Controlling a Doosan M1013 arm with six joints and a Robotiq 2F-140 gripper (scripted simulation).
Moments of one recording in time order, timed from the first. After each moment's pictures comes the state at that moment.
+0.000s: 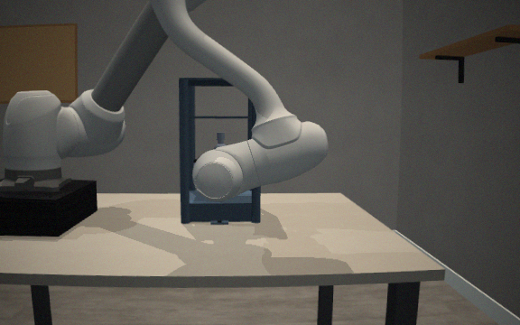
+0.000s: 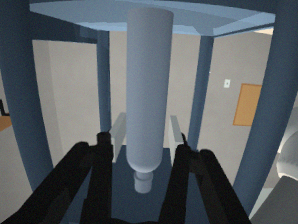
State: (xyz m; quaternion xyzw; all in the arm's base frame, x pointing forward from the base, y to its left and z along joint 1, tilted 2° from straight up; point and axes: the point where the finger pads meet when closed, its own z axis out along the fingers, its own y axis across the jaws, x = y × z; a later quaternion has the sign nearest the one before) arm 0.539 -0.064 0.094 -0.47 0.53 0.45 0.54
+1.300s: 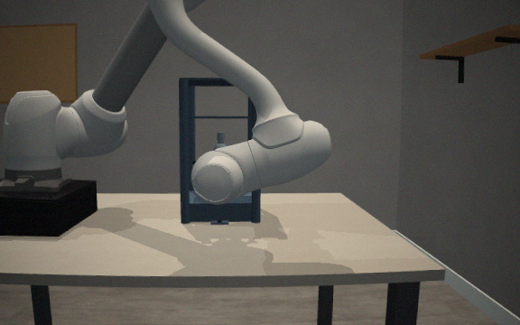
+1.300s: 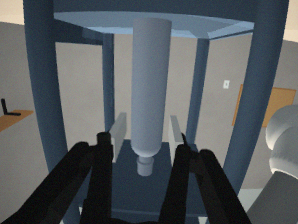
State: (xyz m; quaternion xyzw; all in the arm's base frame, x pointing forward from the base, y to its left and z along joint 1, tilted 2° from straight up) arm 0.535 -0.094 0.093 -0.47 0.53 0.44 0.54
